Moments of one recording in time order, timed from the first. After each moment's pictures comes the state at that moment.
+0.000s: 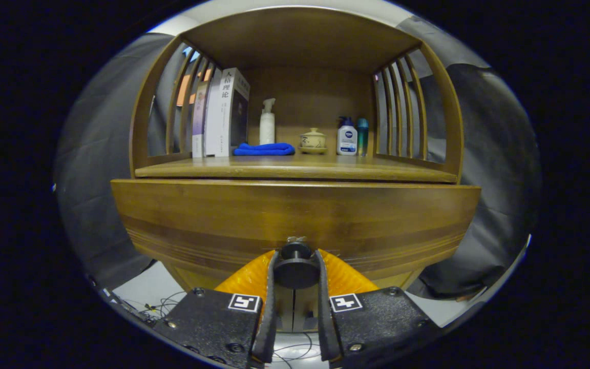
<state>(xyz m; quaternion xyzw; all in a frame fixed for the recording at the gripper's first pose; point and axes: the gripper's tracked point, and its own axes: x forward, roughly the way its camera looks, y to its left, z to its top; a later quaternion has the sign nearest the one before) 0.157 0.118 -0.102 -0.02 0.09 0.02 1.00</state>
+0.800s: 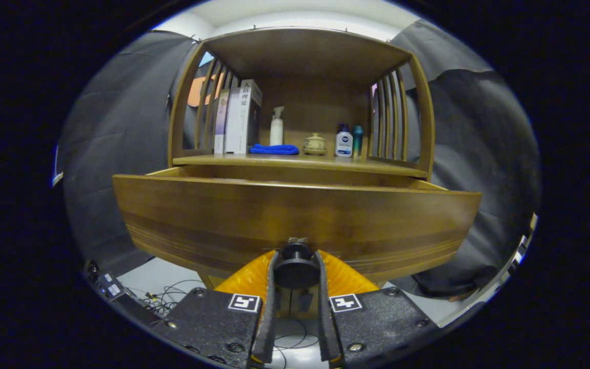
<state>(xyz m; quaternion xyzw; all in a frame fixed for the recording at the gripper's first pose) 0.070 0.109 -0.111 -0.03 0.09 0.04 0.99</state>
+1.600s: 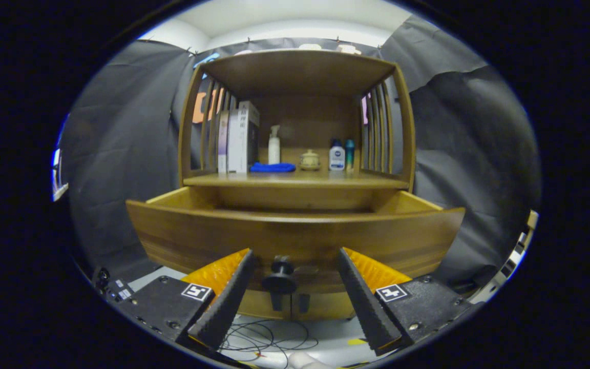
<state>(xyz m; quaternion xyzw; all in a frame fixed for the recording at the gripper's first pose) 0.024 0.081 -0.051 0.00 0.04 0.05 1.00</state>
